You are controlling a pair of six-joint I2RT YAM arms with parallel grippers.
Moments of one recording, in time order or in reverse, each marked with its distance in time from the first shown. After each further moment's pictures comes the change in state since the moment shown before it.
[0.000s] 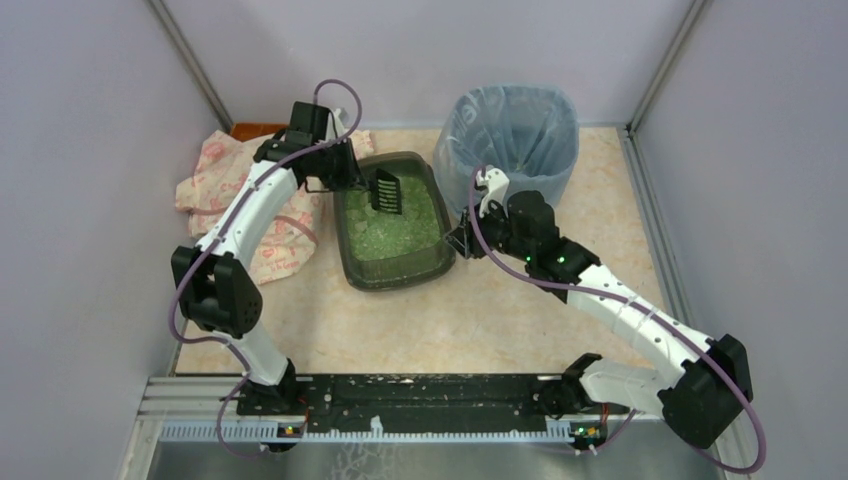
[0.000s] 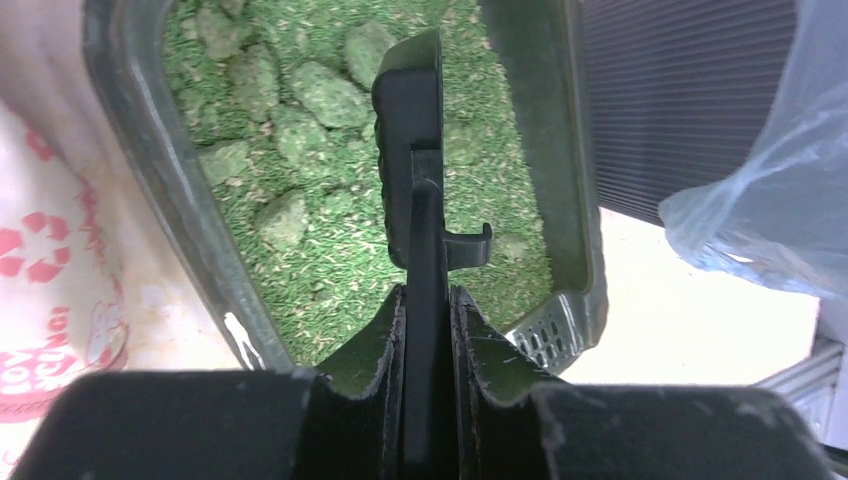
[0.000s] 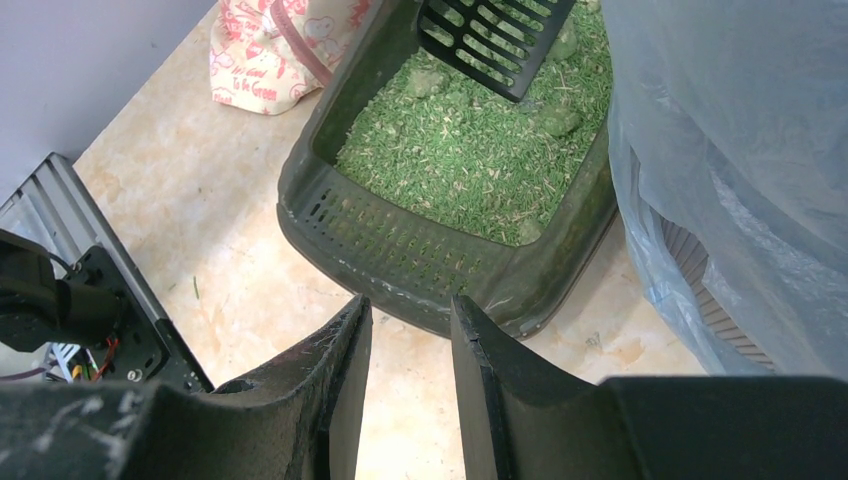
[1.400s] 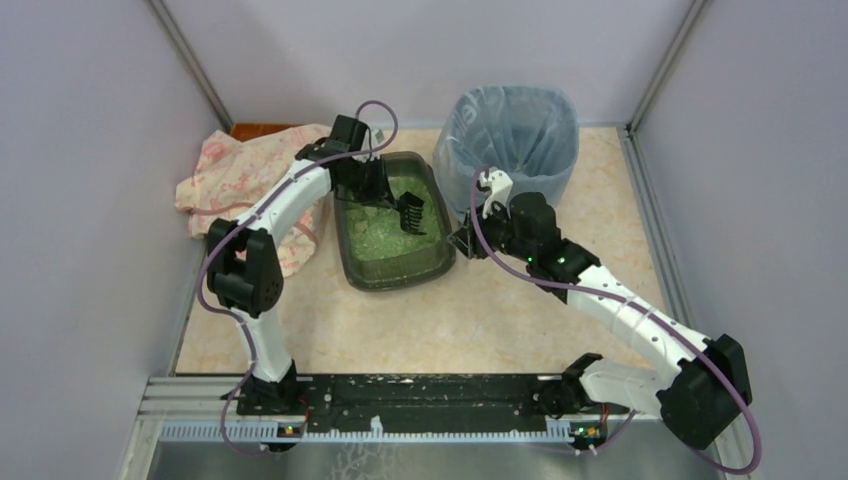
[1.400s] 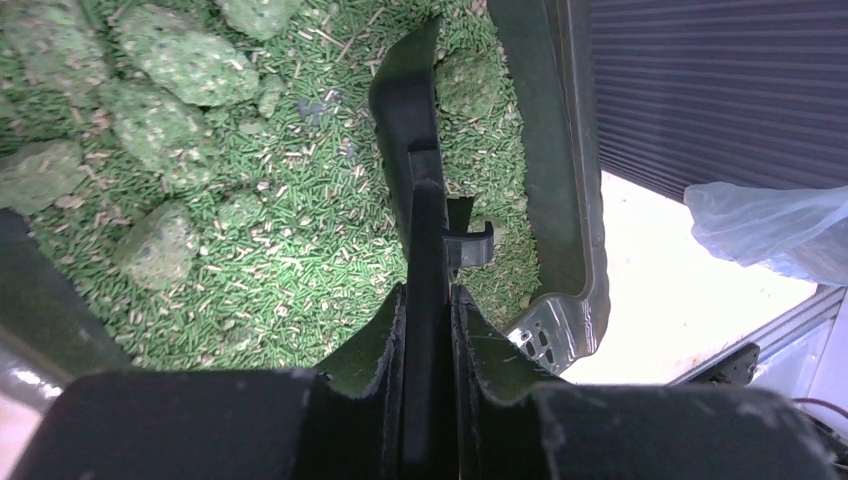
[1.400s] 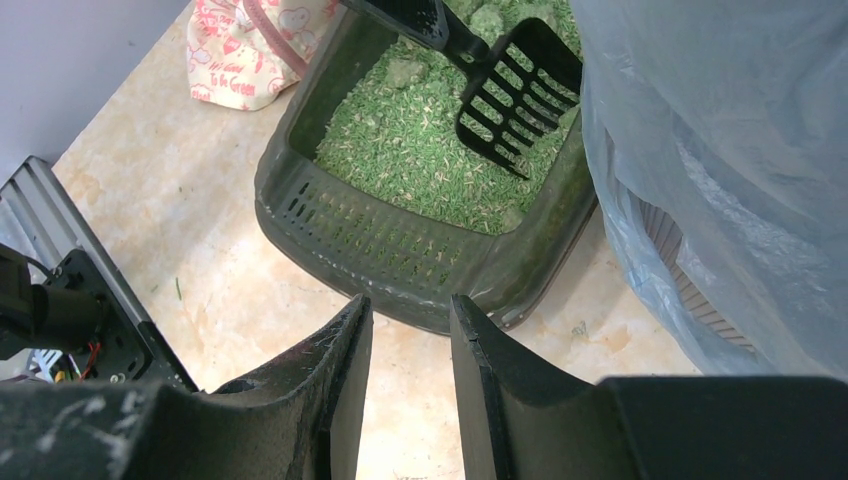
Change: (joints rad) left arm -0.106 0.178 0.034 -0.007 0.016 -0.007; right arm -0.028 0.001 -0.032 0.019 -0.004 0.000
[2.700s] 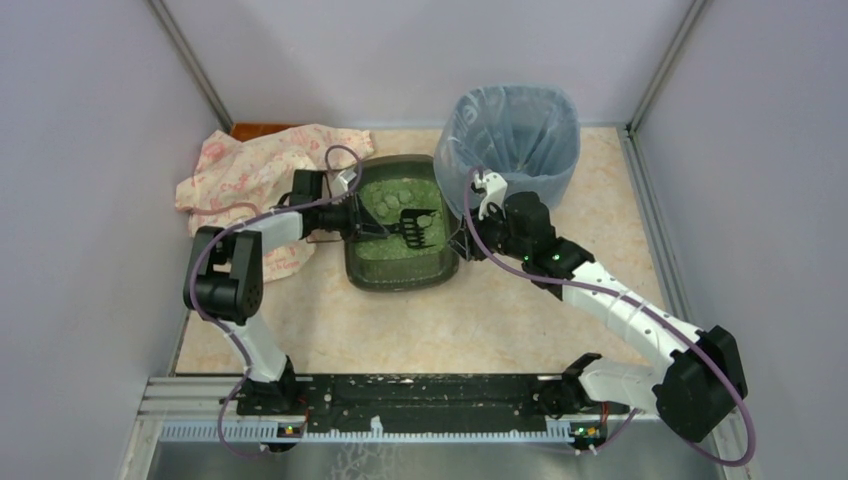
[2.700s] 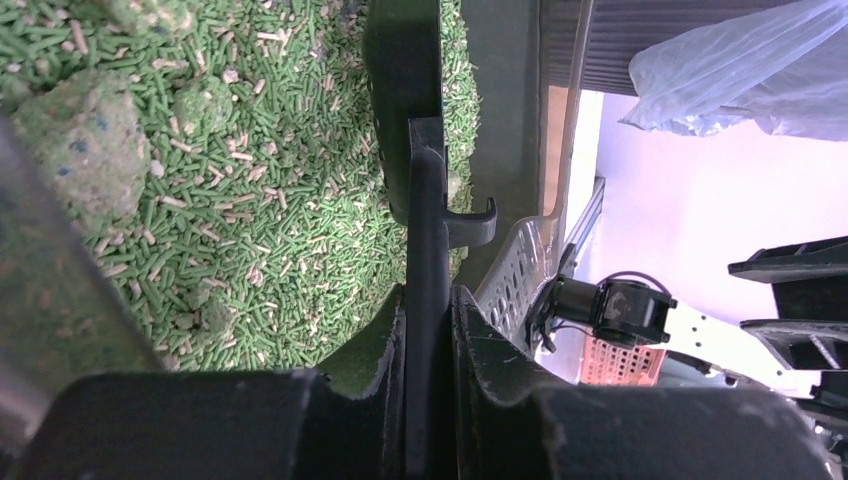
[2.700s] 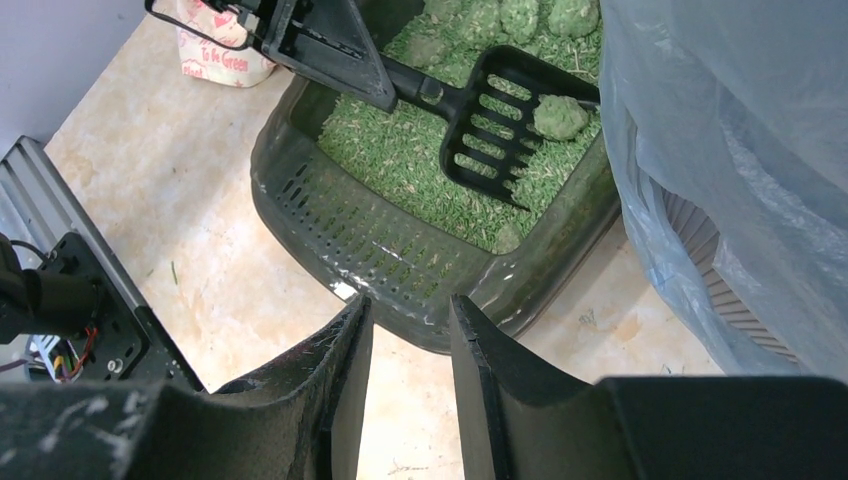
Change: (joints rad) left arm 0.222 -0.095 -0.636 0.688 0.635 -0.137; right arm 0.000 0.039 0.001 -0.006 -0.019 0.000
